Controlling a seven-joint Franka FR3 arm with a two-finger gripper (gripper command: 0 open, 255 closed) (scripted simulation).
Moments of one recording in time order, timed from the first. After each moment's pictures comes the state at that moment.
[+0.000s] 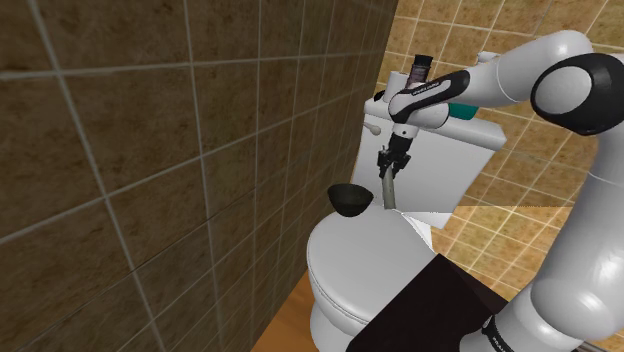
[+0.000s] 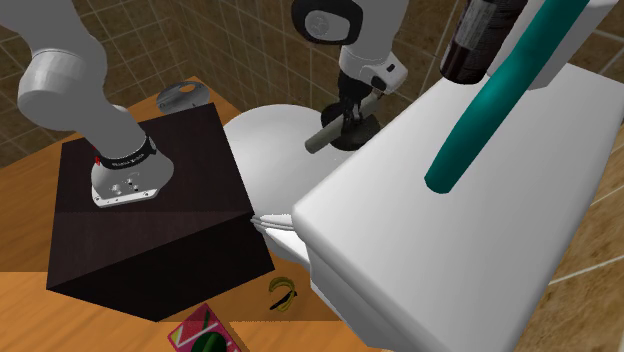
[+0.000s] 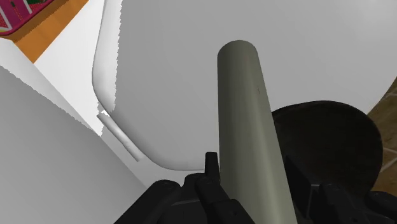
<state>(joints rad) -0.16 0.23 -0.28 -1.97 0.20 2.09 -0.22</state>
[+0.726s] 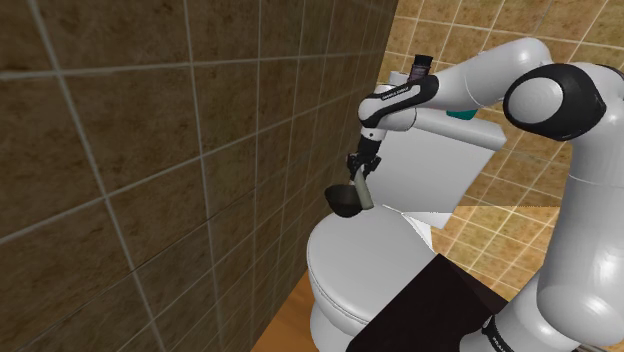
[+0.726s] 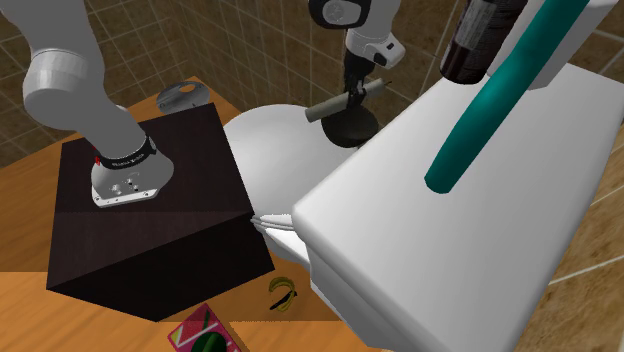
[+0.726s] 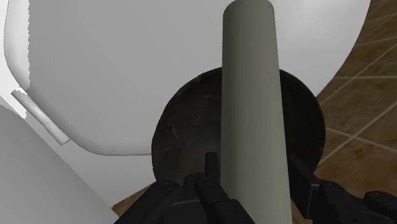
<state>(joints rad) -0.06 0.35 -0.20 -1.87 0.23 2.12 -0.05</state>
